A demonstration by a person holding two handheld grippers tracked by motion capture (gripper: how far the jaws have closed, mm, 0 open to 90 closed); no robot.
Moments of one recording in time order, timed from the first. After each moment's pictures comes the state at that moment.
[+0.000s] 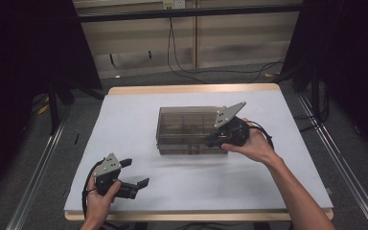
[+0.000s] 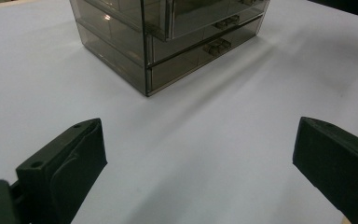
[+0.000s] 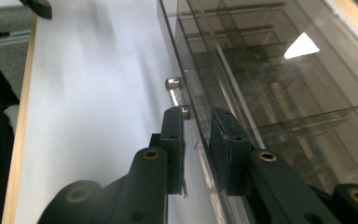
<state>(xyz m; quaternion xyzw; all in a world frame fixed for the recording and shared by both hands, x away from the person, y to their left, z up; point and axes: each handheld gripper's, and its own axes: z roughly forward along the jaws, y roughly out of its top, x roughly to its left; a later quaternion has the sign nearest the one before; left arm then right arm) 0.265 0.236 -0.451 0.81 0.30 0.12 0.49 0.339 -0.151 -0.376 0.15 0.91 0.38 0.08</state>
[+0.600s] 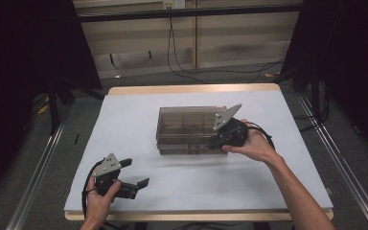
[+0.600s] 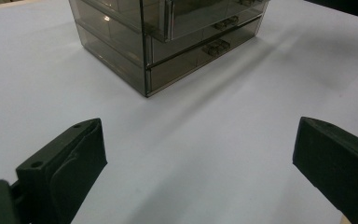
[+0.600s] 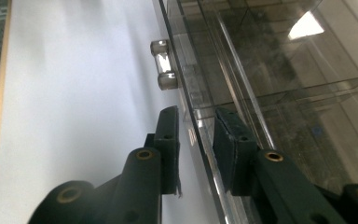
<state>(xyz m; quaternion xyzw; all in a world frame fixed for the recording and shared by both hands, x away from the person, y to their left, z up) 0.264 0.237 -0.450 0.81 0.30 0.12 0.49 0.348 -0.152 -0.392 0.15 0.93 0.34 0.08</state>
